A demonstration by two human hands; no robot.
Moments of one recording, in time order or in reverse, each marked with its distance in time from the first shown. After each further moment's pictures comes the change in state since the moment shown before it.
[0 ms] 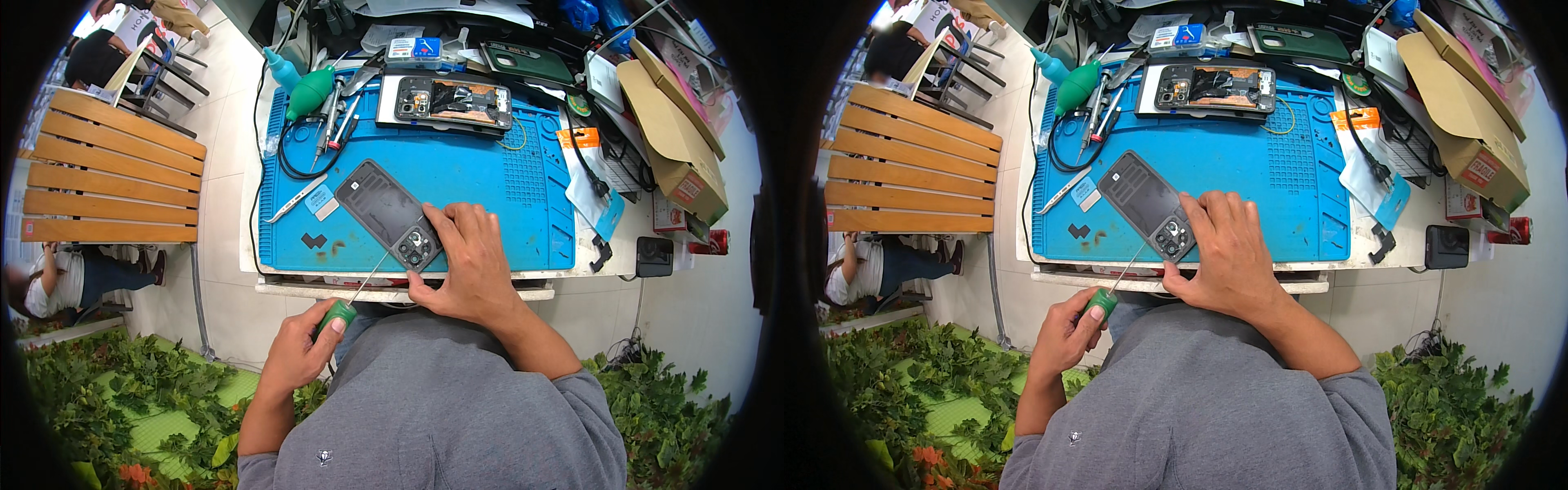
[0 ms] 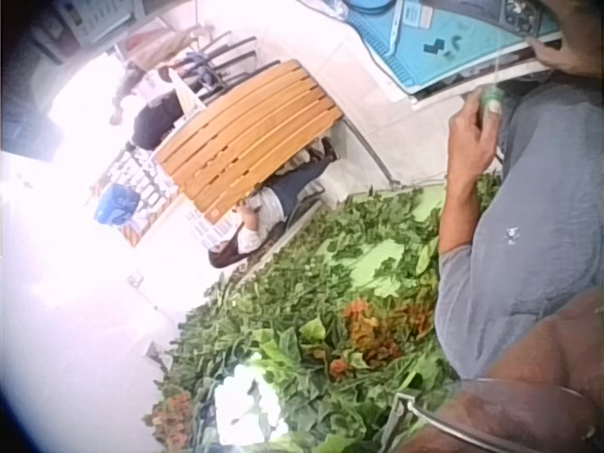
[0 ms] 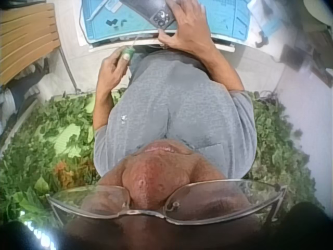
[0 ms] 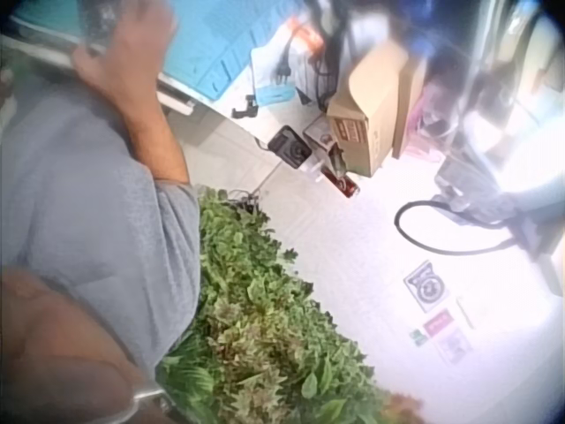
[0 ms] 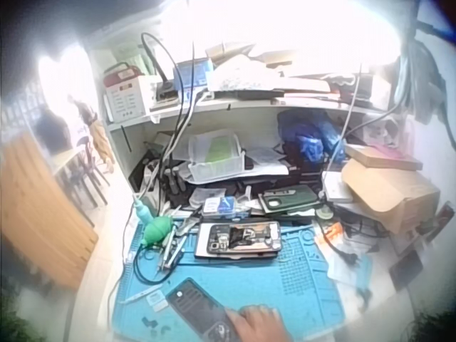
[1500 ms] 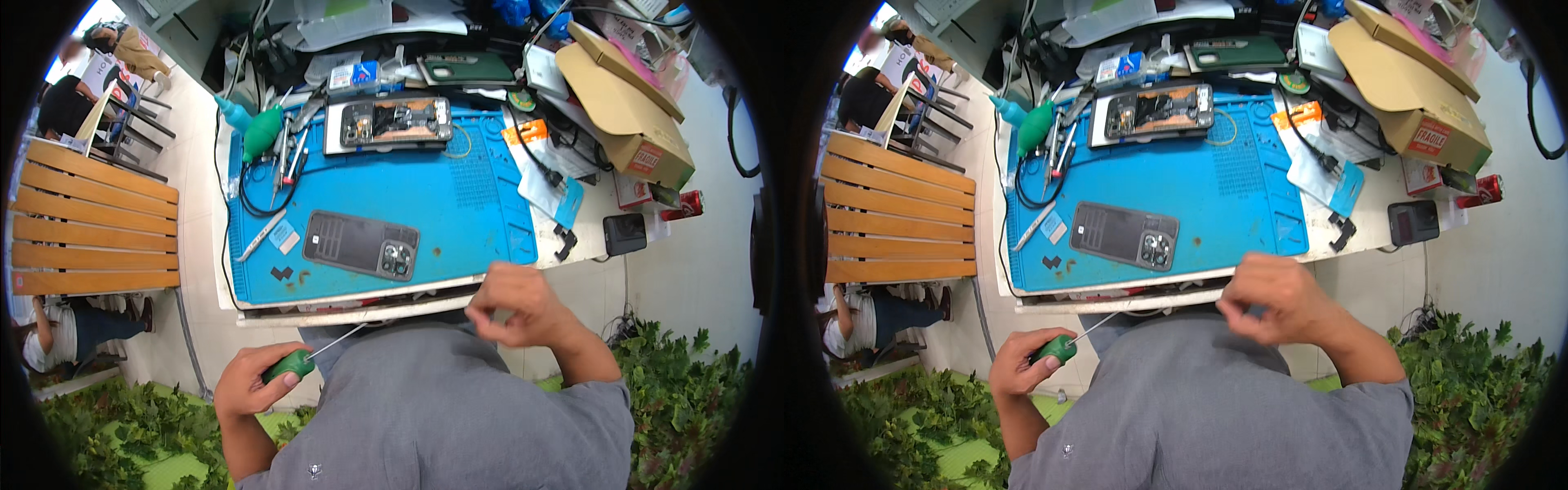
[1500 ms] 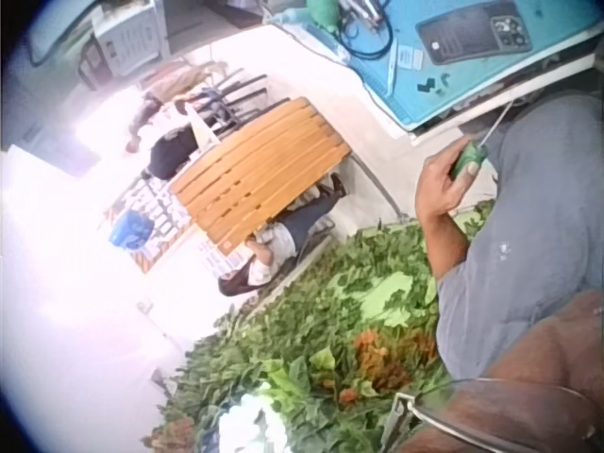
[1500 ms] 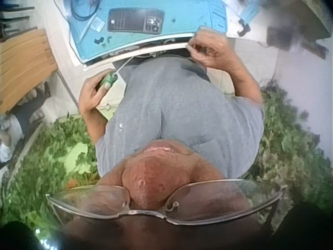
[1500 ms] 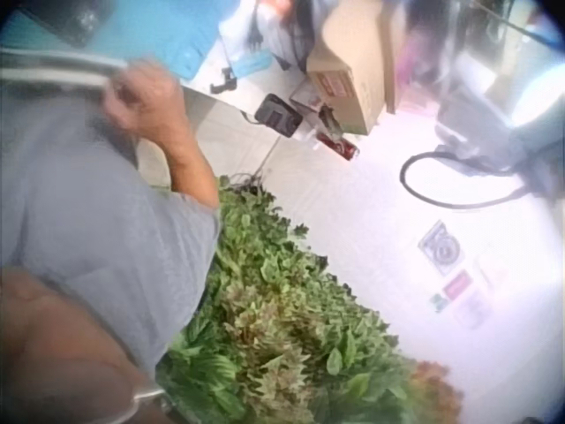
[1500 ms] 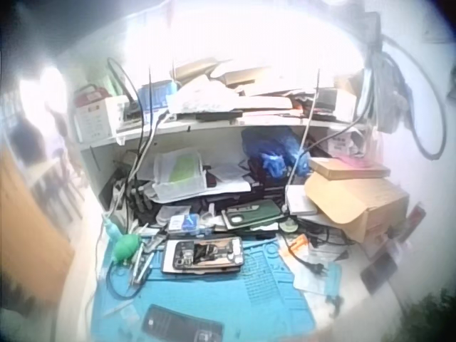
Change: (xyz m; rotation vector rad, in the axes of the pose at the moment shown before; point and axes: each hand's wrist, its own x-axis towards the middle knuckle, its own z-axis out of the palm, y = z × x) left_hand -0.003 0.021 -0.065 0.160 -0.284 0.248; right_hand -0.064 0.037 -0.109 0.389 -0.175 -0.070
